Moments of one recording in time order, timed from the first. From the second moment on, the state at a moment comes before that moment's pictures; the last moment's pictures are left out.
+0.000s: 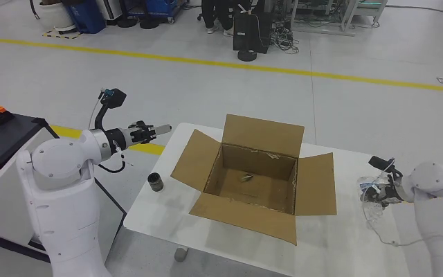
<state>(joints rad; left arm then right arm) 1.00 -1.40 -1.83 -1.80 0.61 -0.08 -1.44 -0.92 -0.92 1.59 -1.02 -0.77 -0.07 1.54</state>
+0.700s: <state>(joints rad) 1.00 -1.40 -1.83 -1.80 0.61 -0.08 -1.44 -0.77 -0.95 1.39 -0.76 -0.87 -0.03 1.38</state>
